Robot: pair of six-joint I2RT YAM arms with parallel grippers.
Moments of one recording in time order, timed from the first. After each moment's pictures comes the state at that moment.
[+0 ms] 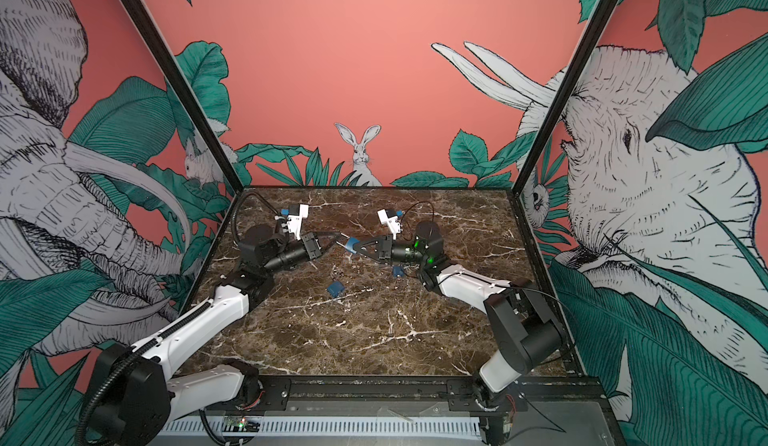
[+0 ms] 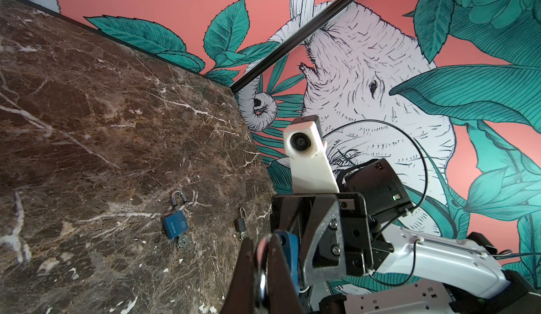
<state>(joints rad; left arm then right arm) -0.41 1.16 0.70 0.36 0.67 -0.86 0.55 1.58 0.85 0.75 -0.93 1.18</state>
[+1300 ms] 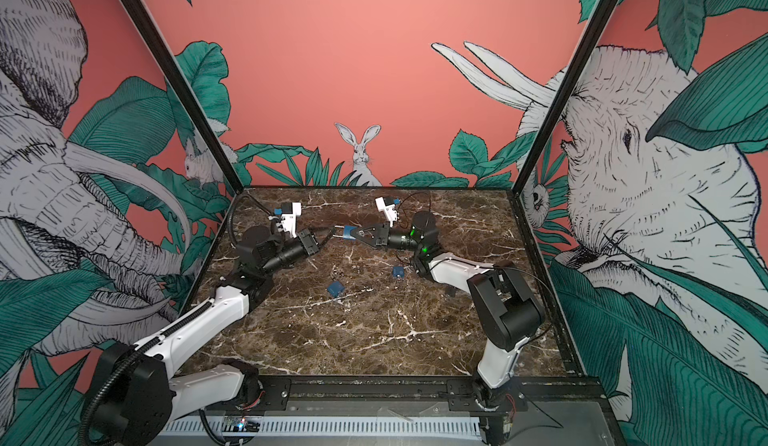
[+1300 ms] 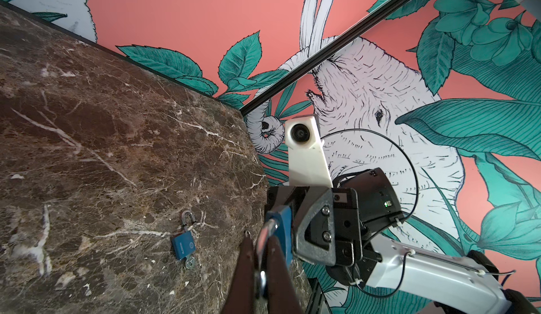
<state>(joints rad) -0.39 1.17 0.68 0.42 0.59 -0.90 0.52 1.74 0.98 0.88 -0.95 1.21</state>
